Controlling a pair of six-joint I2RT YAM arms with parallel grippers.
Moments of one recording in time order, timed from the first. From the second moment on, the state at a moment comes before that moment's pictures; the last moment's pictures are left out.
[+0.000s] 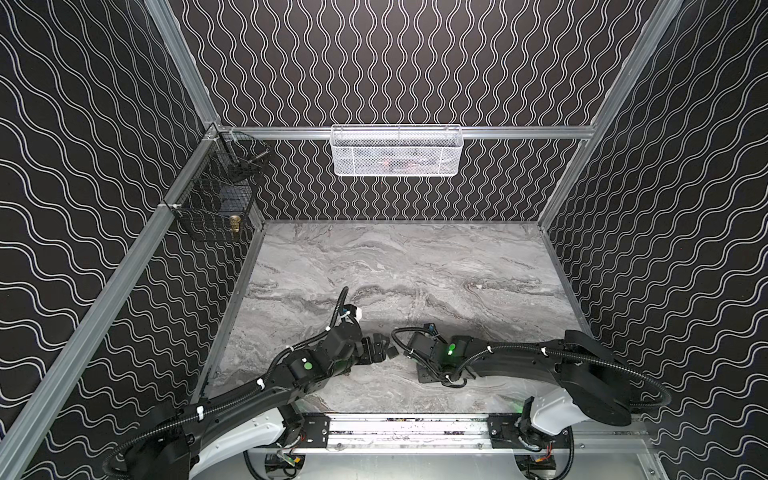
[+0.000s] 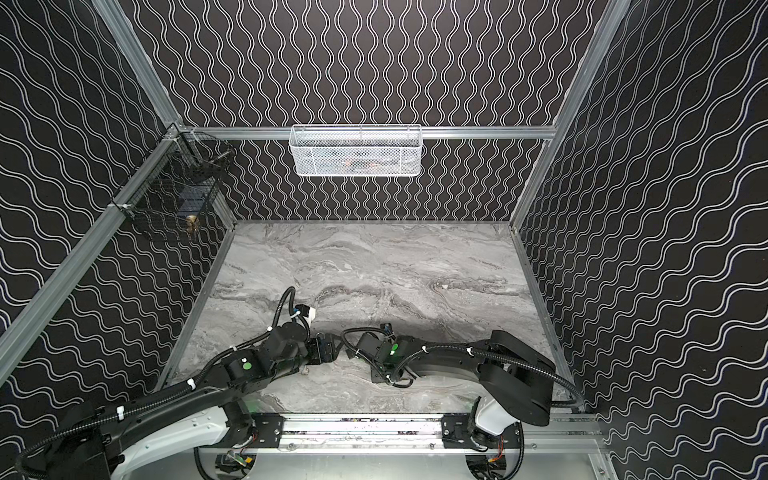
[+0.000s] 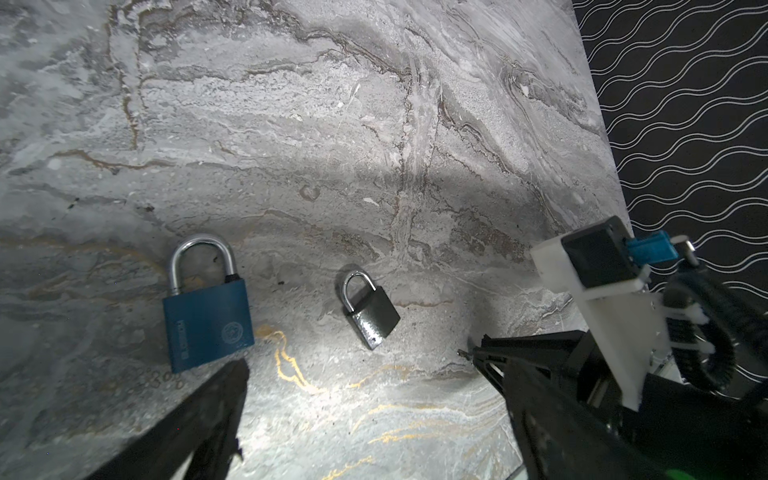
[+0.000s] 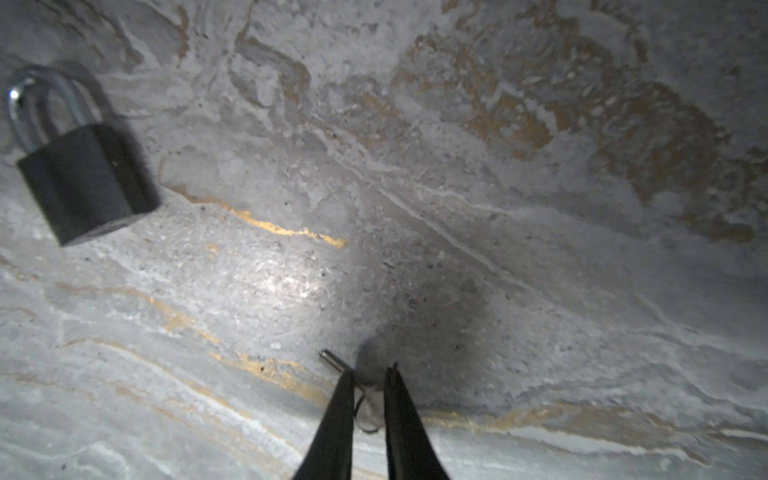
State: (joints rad) left arm -0.88 0.91 0.44 -0.22 -0.12 -0.85; right arm 1.13 1.54 0.80 -0.60 0.18 0.98
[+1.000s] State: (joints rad) left arm -0.88 0.95 0.45 -0.18 -0.09 -0.85; right arm 1.13 1.53 0.77 -0.60 0.15 1.01
